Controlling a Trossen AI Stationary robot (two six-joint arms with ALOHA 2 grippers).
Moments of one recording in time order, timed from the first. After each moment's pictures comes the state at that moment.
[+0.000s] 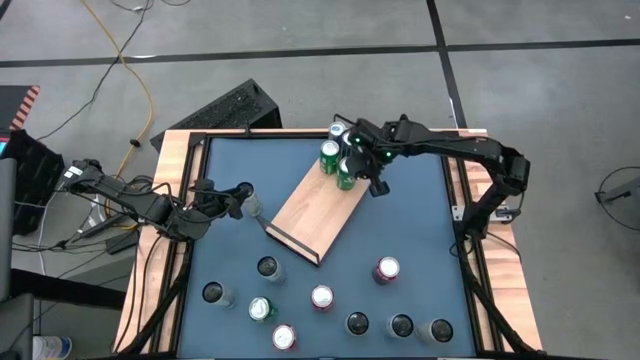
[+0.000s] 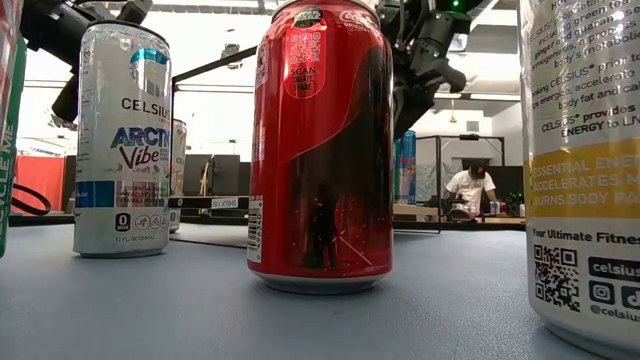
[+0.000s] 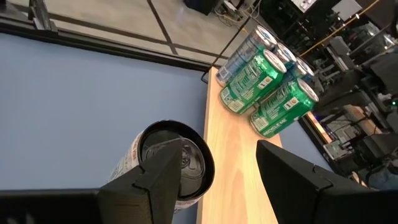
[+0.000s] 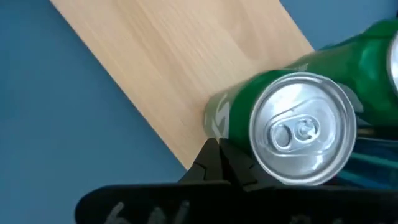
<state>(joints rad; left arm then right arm) -0.39 0.65 0.47 -0.40 -1.08 -1.23 -0.40 1.64 1.43 -0.92 -0.15 -0.71</state>
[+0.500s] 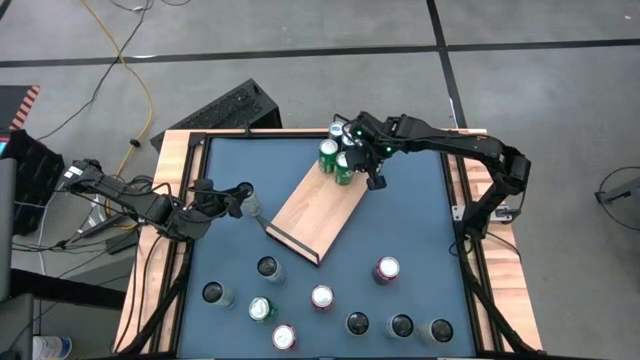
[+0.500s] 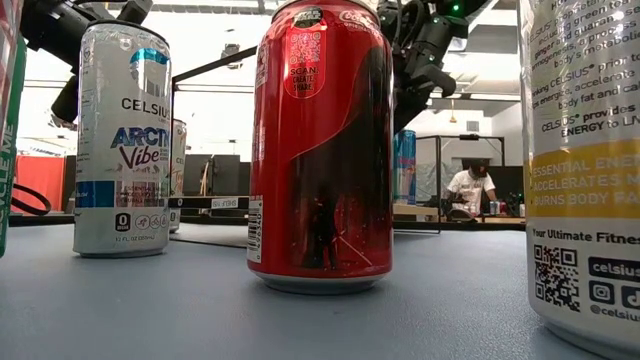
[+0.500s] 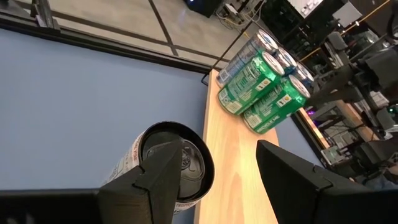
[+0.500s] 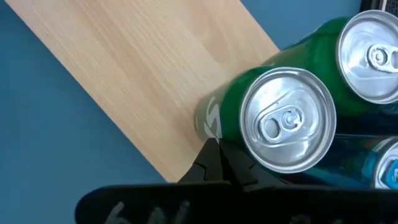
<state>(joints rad) -0.39 0.65 0.47 -0.40 -1.09 -1.25 -0.44 1.64 1.43 -0.86 -0.14 -0.71</state>
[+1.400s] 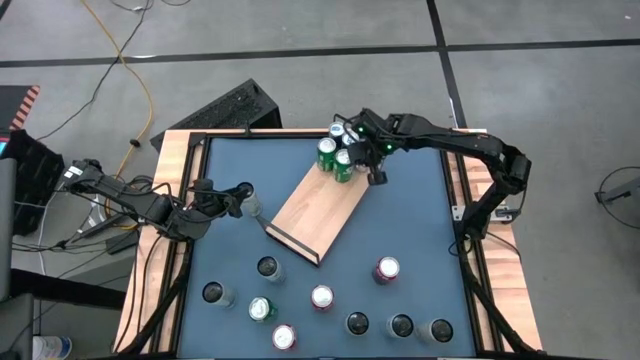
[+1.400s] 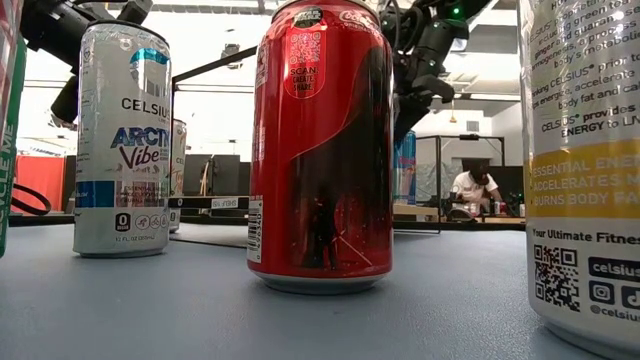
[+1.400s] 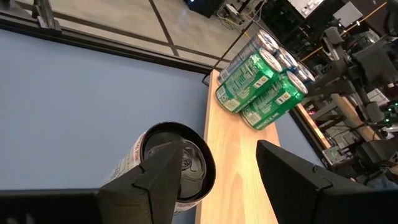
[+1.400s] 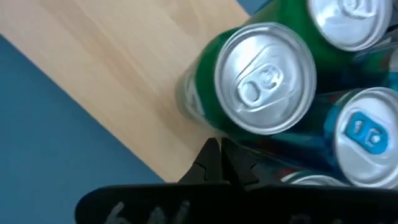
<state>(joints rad) -0.39 0.65 0.47 -0.40 -1.09 -1.25 -0.47 1.64 1.43 -0.86 -0.05 -0.68</state>
